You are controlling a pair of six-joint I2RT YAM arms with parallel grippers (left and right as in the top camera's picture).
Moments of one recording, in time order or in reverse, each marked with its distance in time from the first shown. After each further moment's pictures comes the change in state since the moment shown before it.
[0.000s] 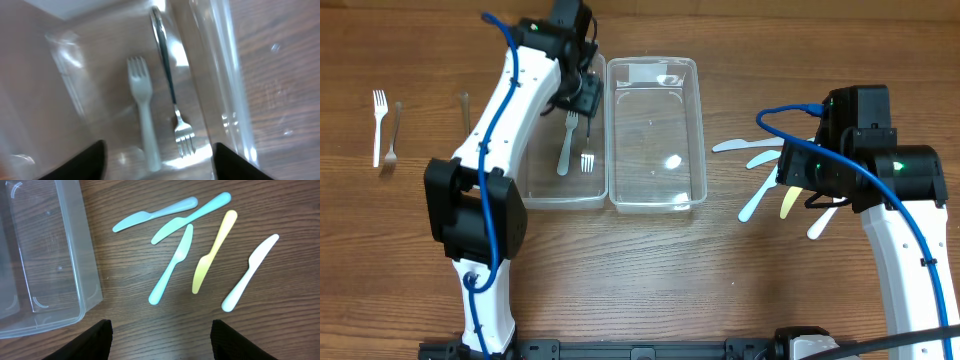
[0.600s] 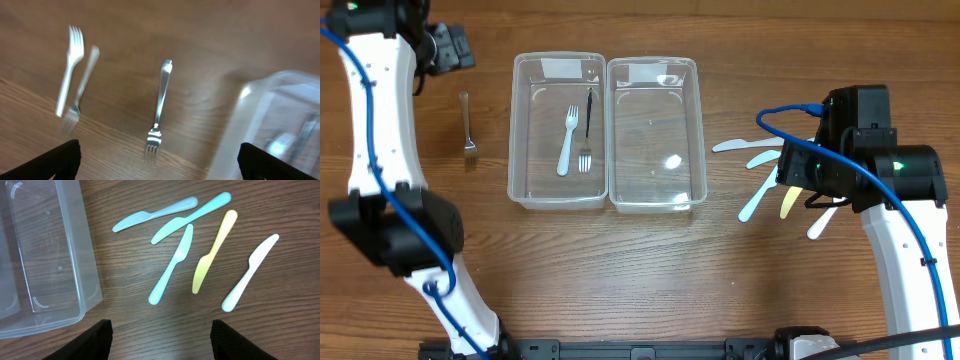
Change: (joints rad) left arm 0.441 -0.040 0.109 -0.044 -0.095 -0.178; right arm 0.000 0.000 0.000 0.000 0.000 0.000
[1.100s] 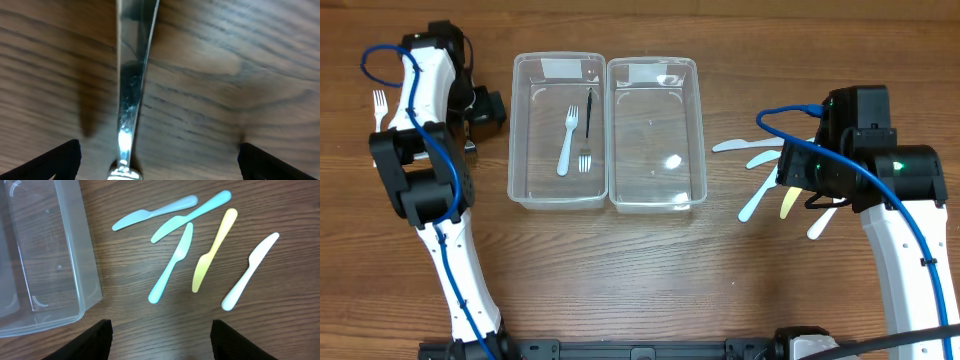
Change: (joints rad) left arm 0.007 0.386 -0.041 -0.005 0.088 -0.003; right arm 0.000 0.000 0.000 -0.006 0.000 0.000
